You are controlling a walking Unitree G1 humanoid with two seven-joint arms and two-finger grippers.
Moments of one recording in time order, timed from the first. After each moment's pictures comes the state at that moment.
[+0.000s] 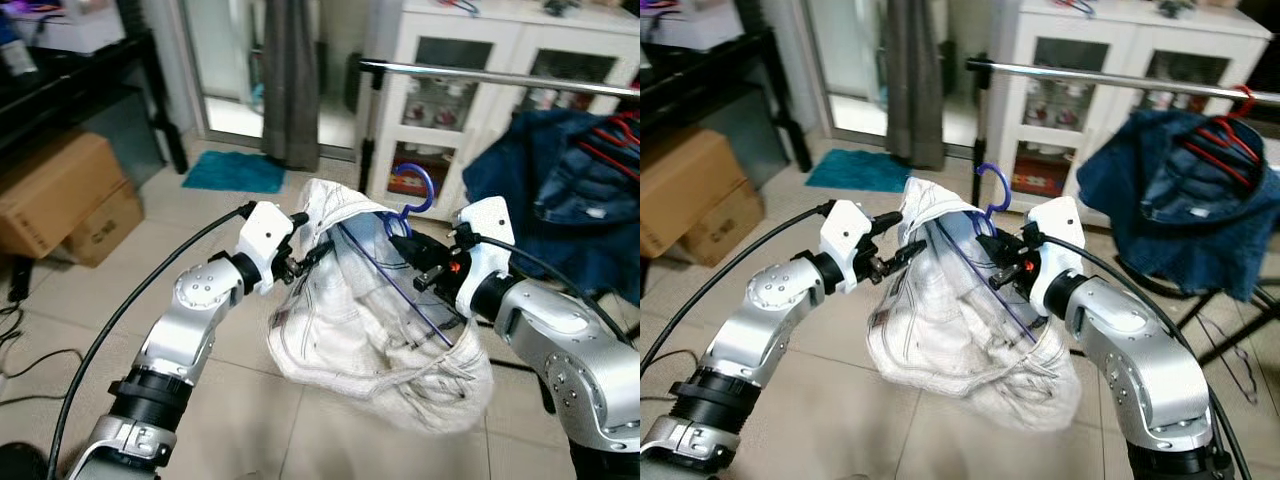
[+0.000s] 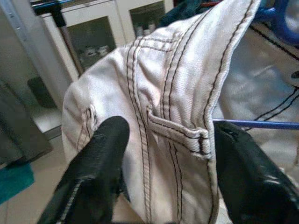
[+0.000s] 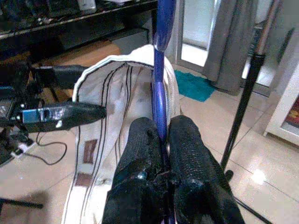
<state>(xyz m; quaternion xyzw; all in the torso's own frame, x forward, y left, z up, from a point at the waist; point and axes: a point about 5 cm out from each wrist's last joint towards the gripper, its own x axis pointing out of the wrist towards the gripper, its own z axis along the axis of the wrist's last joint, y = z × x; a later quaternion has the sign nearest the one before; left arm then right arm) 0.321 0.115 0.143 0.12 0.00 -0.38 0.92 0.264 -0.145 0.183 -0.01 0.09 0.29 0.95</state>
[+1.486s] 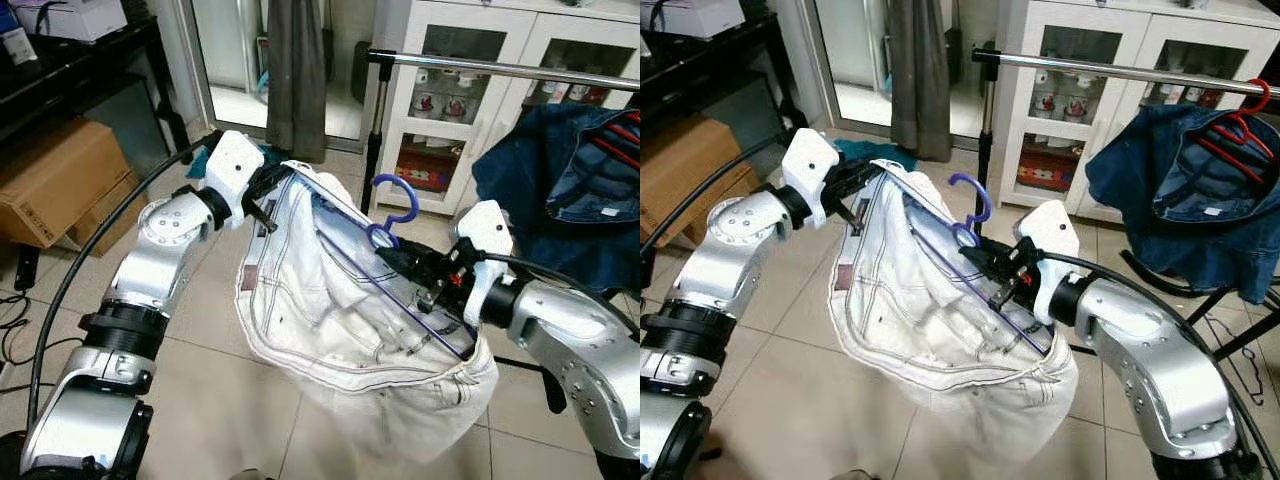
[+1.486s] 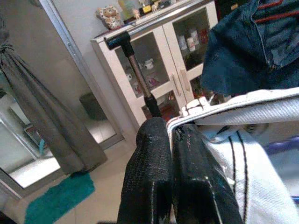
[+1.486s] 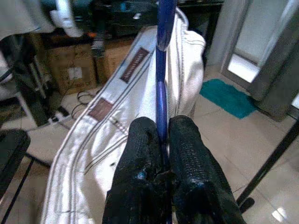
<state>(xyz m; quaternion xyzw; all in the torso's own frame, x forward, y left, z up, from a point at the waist) 0.365 0.151 0.205 0.21 -0.06 -0.32 0.92 0.249 -0.145 0.192 -0.08 0.06 0.41 0.91</state>
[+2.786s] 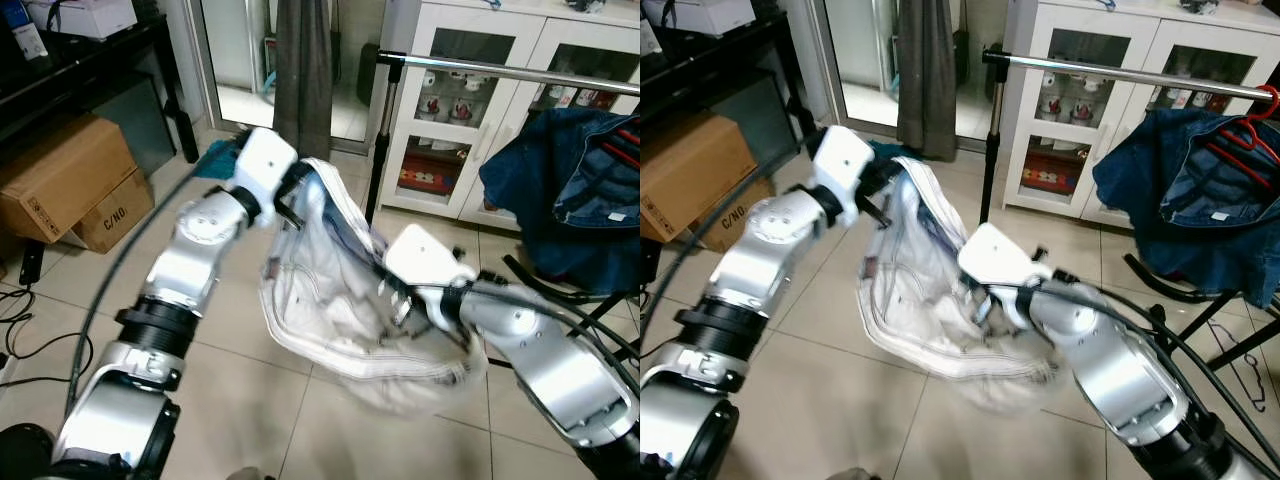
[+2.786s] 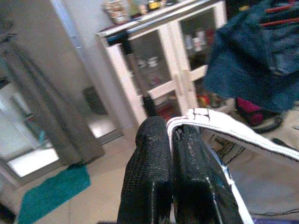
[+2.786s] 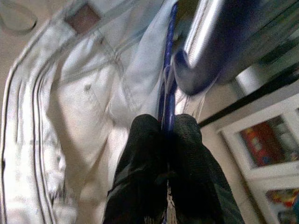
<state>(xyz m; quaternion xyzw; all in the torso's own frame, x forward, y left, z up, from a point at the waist) 0.363 0.111 0.200 0.18 -0.05 -0.31 0.93 0.261 -0.123 0.161 -0.34 0.15 0.34 0.86</state>
